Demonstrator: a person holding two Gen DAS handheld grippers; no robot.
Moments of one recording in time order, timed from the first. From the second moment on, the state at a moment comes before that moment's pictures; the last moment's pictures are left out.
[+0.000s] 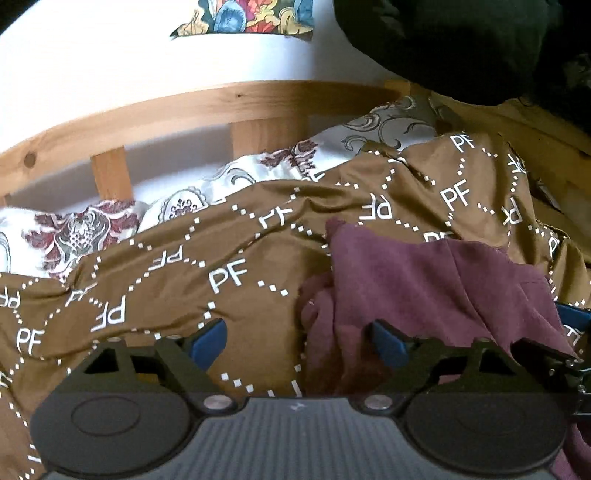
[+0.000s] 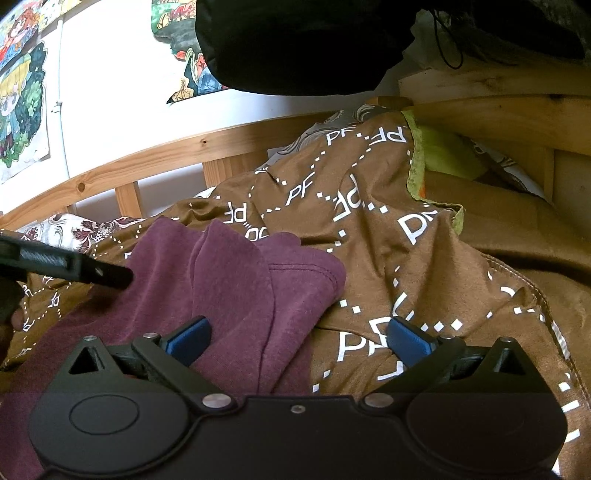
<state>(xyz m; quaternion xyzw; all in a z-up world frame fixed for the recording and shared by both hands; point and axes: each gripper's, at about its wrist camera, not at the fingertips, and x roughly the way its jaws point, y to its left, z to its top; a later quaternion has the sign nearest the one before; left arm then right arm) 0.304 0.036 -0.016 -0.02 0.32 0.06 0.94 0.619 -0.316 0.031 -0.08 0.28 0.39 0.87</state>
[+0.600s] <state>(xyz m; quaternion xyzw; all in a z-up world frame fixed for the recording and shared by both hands) 0.294 0.049 -0.019 -0.07 0.33 0.08 0.94 0.619 -0.315 0.030 -0.08 0.28 0.39 0.87</state>
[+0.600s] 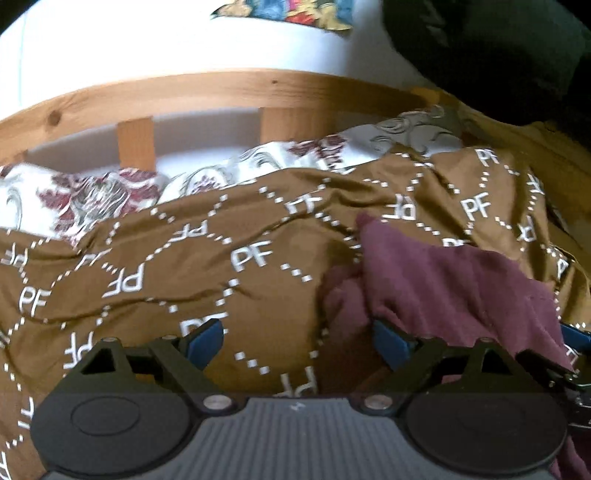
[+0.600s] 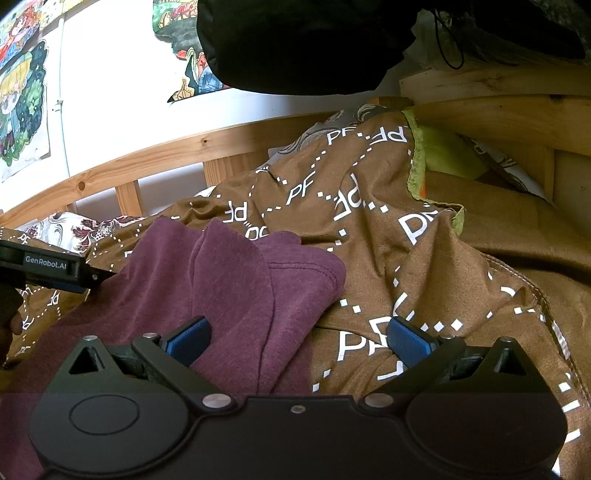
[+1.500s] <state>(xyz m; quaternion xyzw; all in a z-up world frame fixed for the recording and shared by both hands) 0.281 0.054 -0.024 -0.10 0.28 0.13 0.95 0.618 -0.314 0.030 -0.08 0.28 0.39 0.87</state>
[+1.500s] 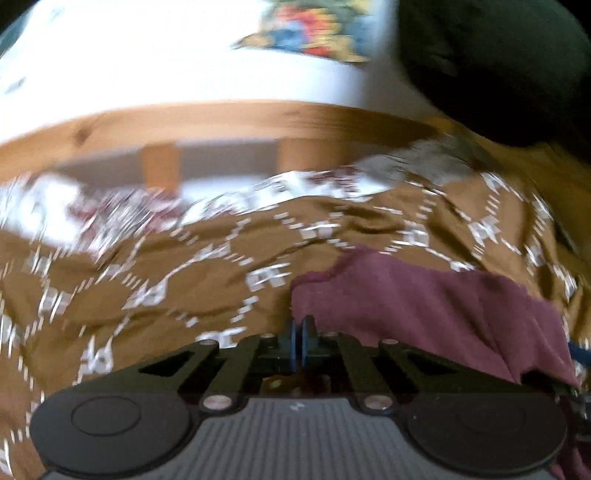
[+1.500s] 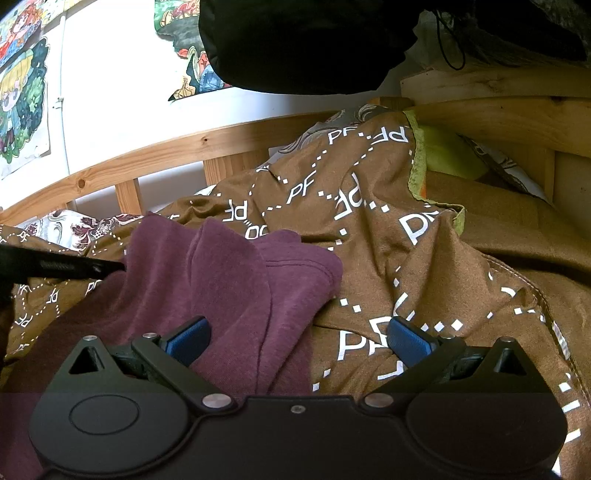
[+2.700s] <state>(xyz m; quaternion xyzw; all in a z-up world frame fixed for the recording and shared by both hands) 0.185 0.066 -0.041 -0.30 0.33 0.11 0.89 0.617 -0.312 0.028 -0.09 0.28 0.38 0.88</state>
